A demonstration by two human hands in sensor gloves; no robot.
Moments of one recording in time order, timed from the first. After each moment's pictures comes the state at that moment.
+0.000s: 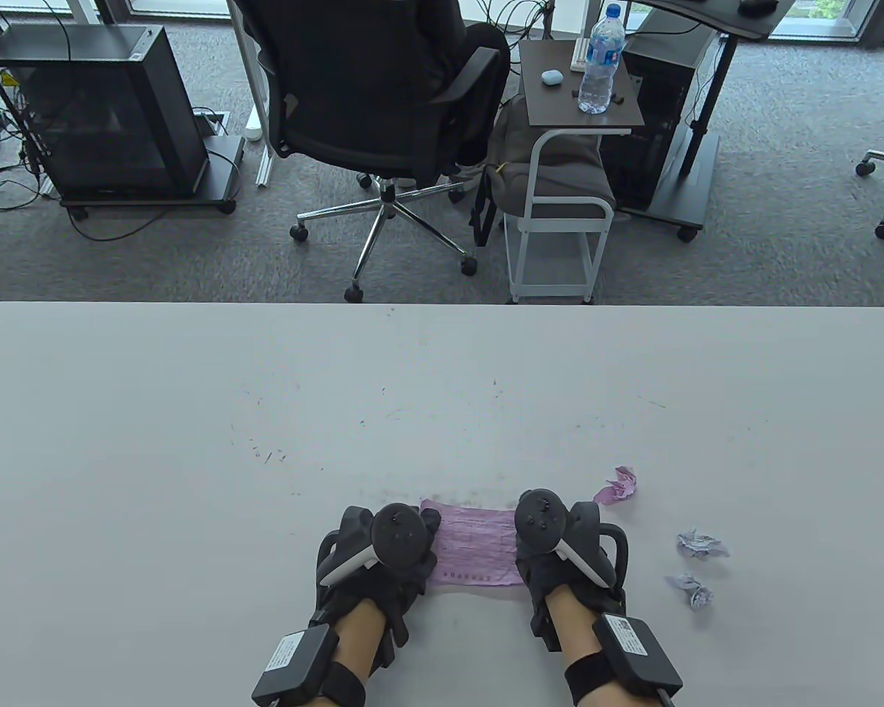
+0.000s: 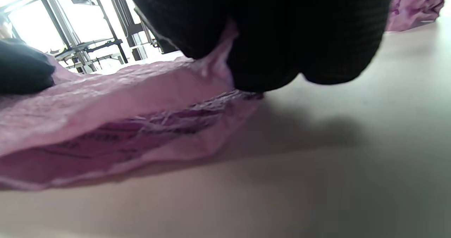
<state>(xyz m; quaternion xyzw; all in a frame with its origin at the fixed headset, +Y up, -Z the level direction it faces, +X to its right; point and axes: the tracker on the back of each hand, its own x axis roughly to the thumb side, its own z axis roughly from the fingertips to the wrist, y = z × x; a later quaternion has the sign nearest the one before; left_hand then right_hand) -0.109 -0.773 -0.306 -0.19 -0.19 0.16 0.95 0.109 -0.764 -0.317 0.03 0.06 0.99 0.12</state>
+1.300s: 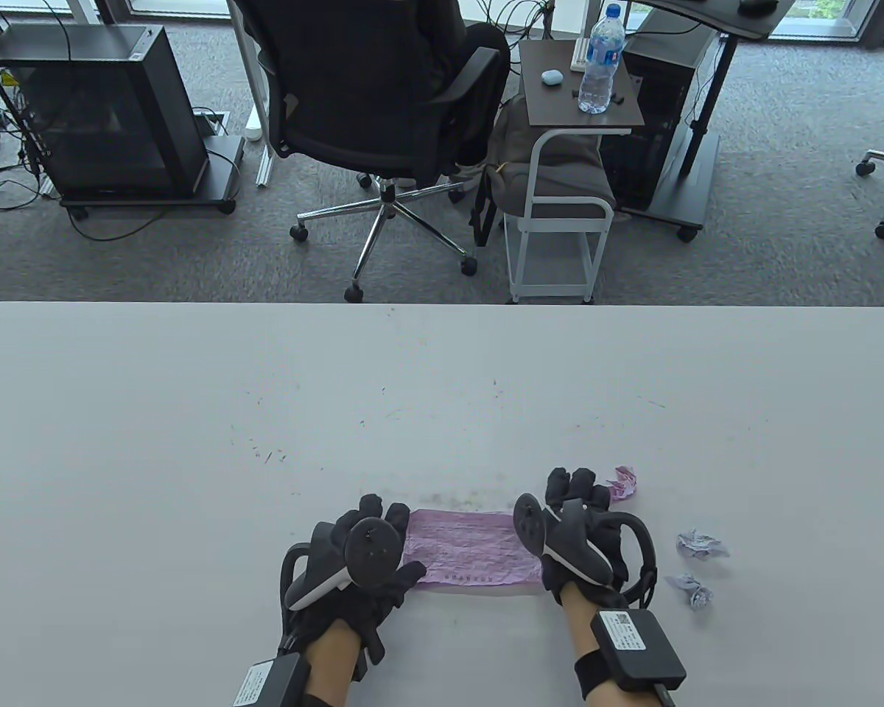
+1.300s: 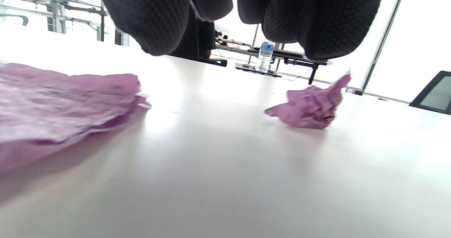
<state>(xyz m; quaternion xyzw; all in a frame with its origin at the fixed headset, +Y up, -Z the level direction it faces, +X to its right) -0.136 -0.726 -0.268 -0.13 -0.17 0.12 0.97 0.132 -0.738 -0.320 -0.01 0.00 1.00 -0.08</state>
